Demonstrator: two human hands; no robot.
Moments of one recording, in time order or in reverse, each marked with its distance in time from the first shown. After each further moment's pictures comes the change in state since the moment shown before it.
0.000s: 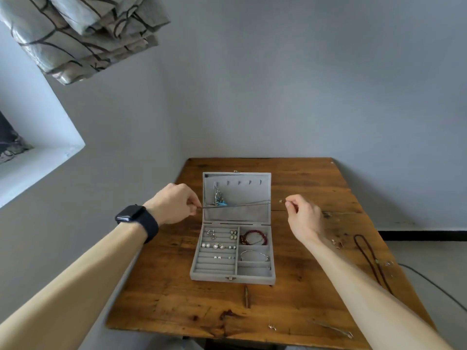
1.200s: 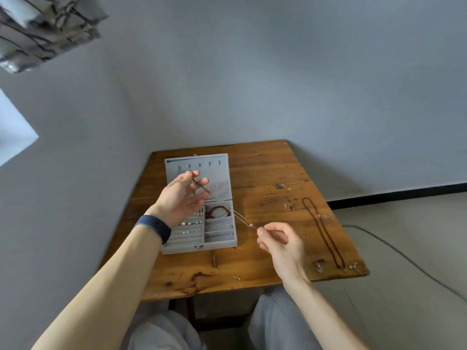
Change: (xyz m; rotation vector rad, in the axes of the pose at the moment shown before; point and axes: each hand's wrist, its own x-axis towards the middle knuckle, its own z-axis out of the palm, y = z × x) left_hand -0.022 0.089 0.061 -1.595 -0.109 -0.275; right_hand -0.177 0.008 -0.065 0.878 0.043 0.345
